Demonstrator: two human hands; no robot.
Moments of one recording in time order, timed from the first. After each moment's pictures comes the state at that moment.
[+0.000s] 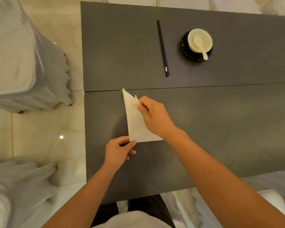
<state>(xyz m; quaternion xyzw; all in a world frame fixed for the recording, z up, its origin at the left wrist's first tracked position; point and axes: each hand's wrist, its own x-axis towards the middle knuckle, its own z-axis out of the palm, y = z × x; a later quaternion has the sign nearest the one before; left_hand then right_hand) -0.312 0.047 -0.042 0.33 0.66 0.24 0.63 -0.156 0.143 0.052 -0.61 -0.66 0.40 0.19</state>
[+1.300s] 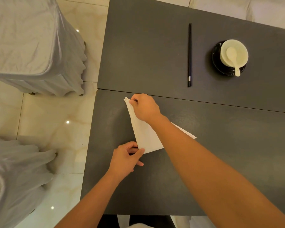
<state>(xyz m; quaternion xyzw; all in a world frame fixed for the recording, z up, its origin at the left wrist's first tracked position) -0.300 0.057 -0.040 0.31 0.69 0.19 0.63 -0.215 0.231 -0.042 -0.62 -0.67 0.40 -0.01</state>
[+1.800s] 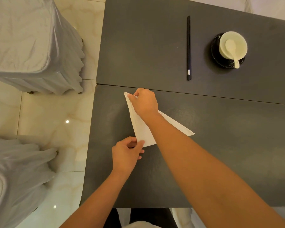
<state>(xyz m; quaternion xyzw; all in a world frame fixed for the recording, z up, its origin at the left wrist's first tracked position) -0.285 0.050 -0.041 0.23 0.74 0.28 0.56 -0.228 0.221 -0.038 -0.72 -0.59 0.37 0.04</state>
